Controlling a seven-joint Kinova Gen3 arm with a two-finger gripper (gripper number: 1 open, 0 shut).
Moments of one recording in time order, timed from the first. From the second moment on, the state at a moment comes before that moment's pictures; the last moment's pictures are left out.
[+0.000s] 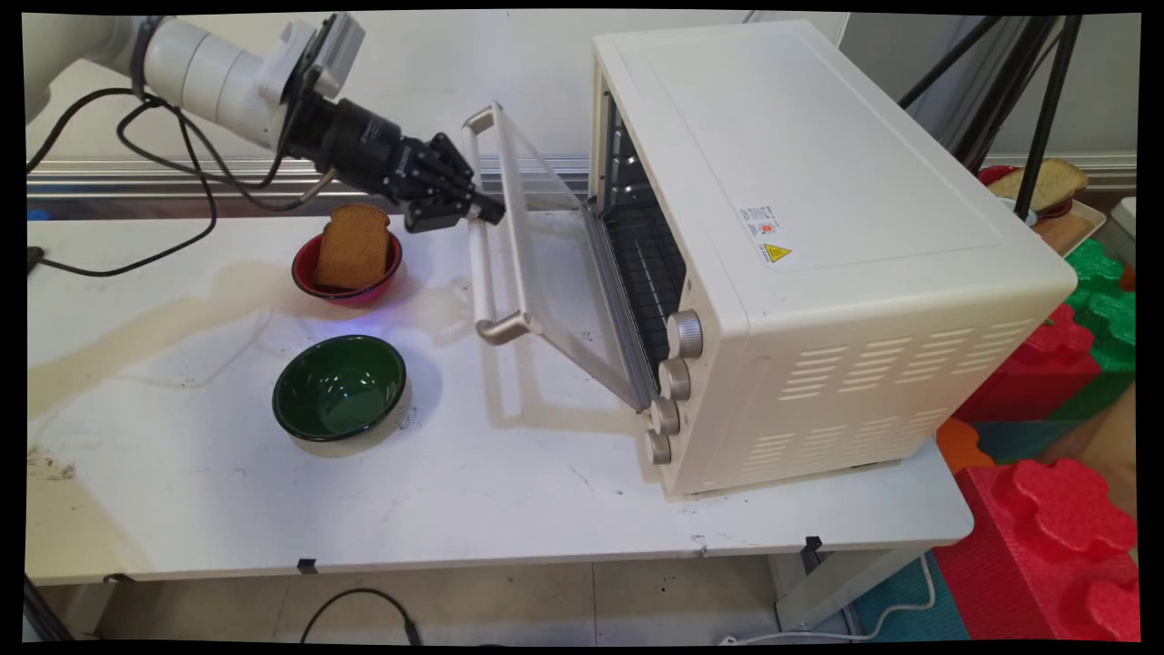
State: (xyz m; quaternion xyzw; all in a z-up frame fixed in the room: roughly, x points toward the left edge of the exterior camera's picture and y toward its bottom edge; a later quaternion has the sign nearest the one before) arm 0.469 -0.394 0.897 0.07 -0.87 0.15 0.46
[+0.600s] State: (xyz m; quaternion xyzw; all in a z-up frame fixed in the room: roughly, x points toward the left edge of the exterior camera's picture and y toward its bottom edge) arm 0.497 -0.385 0.876 0.07 -0.89 0.14 0.42
